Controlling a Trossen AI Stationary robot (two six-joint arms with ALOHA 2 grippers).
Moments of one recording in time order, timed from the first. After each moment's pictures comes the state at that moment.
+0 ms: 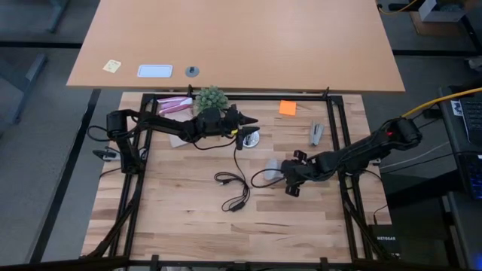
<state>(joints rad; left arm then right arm) 0.27 1.79 0.93 0.82 0.09 -0.12 0.28 1.37 0.59 -0.38 0.25 0.49</state>
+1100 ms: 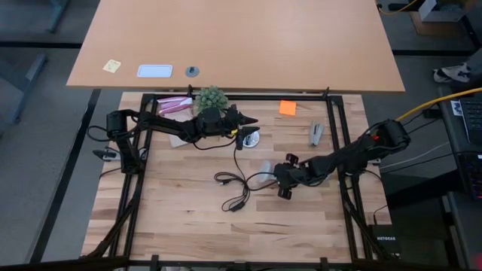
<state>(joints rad) 0.27 1.79 0.93 0.82 0.09 -0.13 0.28 1.55 0.60 -0.16 0.27 0.46</state>
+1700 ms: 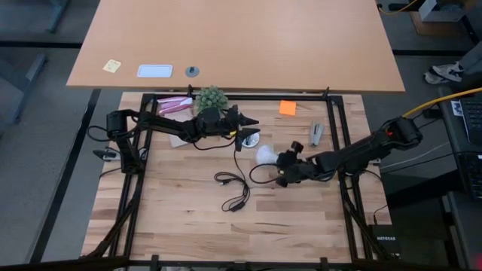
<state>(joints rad) 0.26 1.79 0.93 0.85 0.16 -0.11 0.28 1.35 0.59 -0.16 0.67 0.39</state>
